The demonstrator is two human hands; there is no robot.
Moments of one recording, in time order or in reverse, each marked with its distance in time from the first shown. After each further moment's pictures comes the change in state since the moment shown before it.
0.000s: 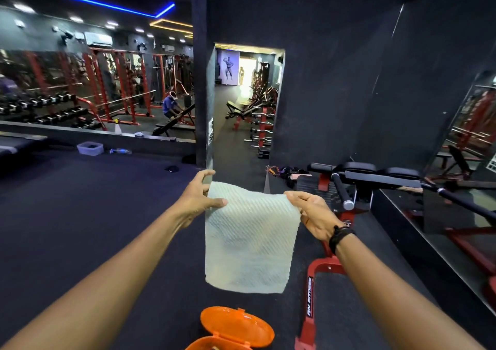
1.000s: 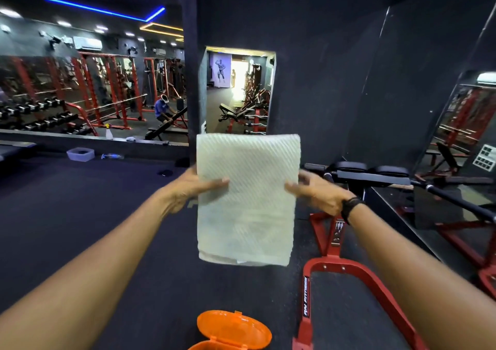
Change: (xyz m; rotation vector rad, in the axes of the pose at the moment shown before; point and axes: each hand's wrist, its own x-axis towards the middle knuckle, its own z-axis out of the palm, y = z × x) left_hand -0.001 0.043 -0.003 0.022 -0.130 0.066; right_hand 0.000 -0.061 -0.019 -0.351 -0.224 -0.061
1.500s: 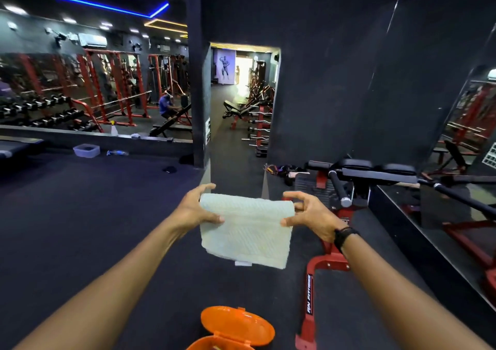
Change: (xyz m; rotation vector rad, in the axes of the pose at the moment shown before) left_hand -0.006 -0.067 0.002 0.203 0.096 -0.051; right_hand -0.010 0.054 0.025 -0.037 0.024 0.061
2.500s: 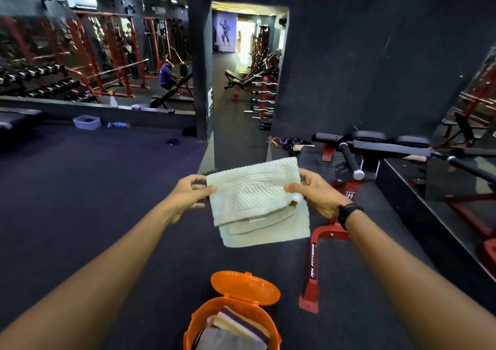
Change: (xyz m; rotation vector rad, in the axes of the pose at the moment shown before) left_hand -0.004 -0.044 -0.030 -0.135 0.028 -0.184; right_hand 0.018 0.010 0.033 0.027 0.030 0.043
